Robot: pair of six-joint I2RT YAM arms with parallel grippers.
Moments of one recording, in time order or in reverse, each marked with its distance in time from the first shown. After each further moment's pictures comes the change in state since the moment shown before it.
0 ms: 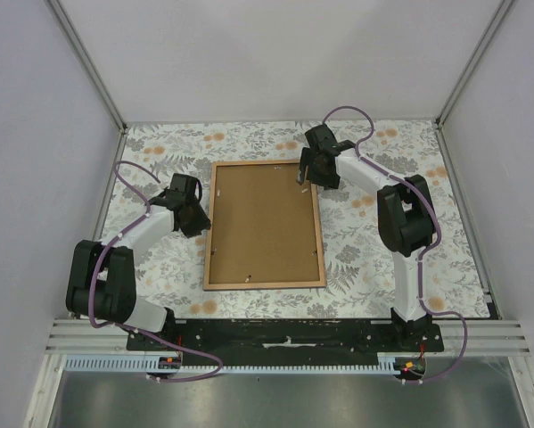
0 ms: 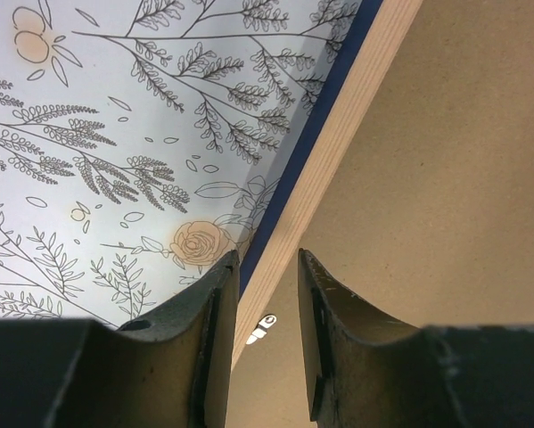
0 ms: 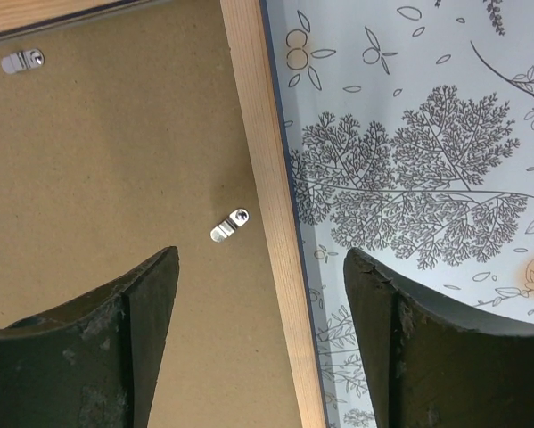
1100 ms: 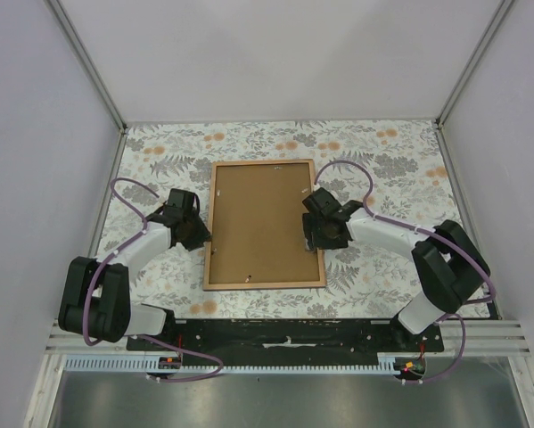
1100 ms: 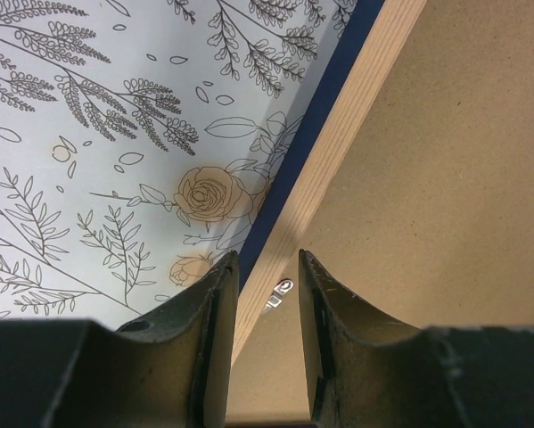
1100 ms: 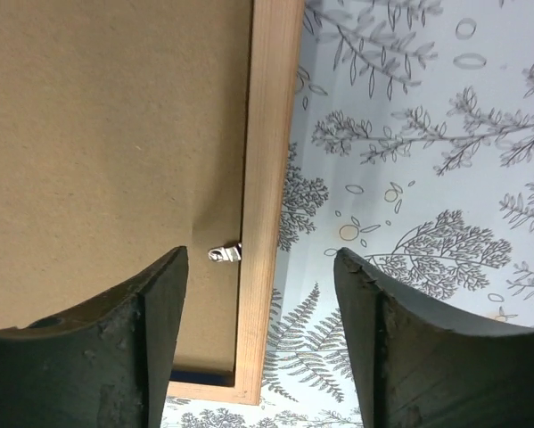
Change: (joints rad) left arm -0.008 -0.107 -0.173 0.078 0.056 -0.051; right arm 0.250 -0.500 -0.726 0.078 0.008 -0.010
